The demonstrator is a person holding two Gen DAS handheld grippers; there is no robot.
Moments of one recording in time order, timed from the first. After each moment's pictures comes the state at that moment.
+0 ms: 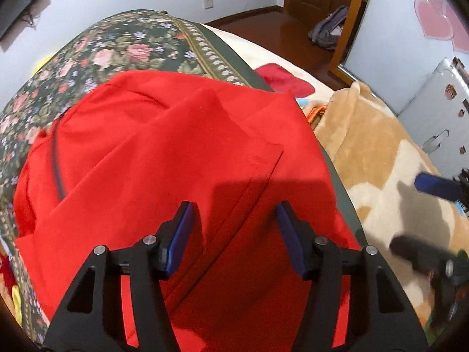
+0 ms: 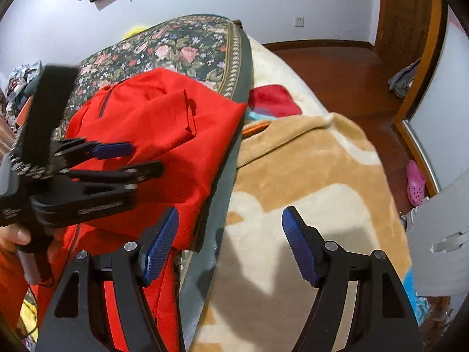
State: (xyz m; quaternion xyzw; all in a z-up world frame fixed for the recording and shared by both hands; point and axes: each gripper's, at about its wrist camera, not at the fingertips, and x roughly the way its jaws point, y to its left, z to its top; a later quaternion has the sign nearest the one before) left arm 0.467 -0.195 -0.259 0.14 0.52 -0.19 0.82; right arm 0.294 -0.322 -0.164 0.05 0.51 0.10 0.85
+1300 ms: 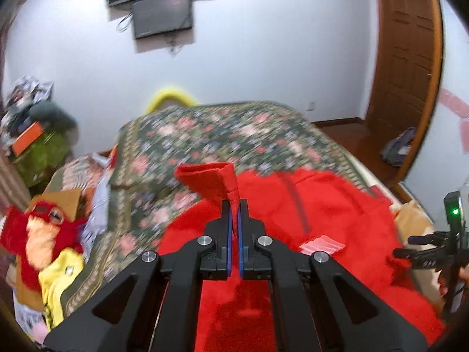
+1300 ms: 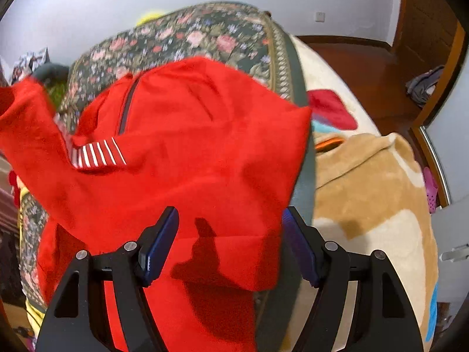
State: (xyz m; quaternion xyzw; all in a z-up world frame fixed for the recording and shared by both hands) left arm 0.378 0.095 -0.096 0.02 0.32 -0.01 0.95; right arm 0.321 -0.237 -0.169 0.04 0.55 0.11 0.83
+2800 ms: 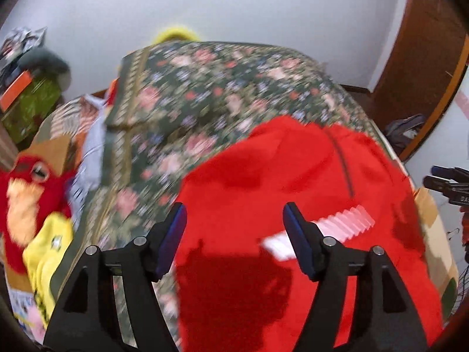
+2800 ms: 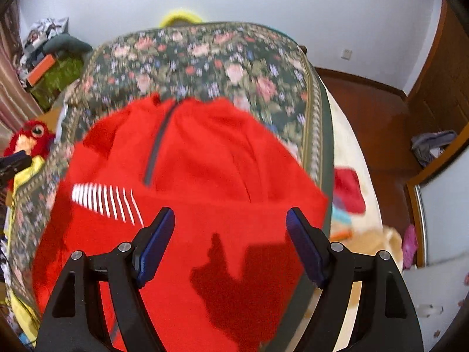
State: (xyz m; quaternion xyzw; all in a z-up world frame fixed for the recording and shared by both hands) left arm 0.449 0.159 -0.156 -0.03 0.44 -0.03 0.90; right arm 0.394 -0.175 -0.106 -0.05 0.50 0.15 0.85
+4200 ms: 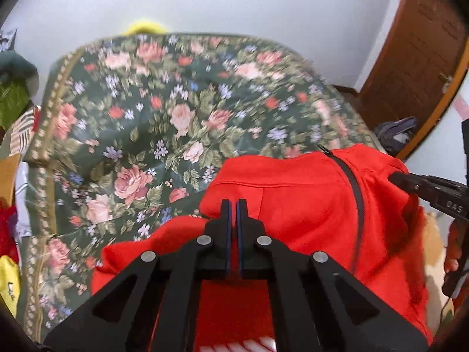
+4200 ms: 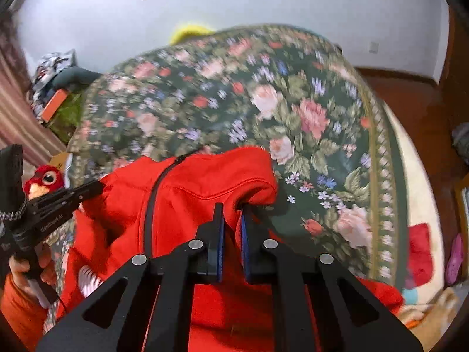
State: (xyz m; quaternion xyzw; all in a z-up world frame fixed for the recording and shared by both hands) left arm 0.553 0.110 -0.201 -0.05 0.44 -0.07 0.89; right arm 0.471 -0.147 -0.136 0.03 0.47 0.21 0.86
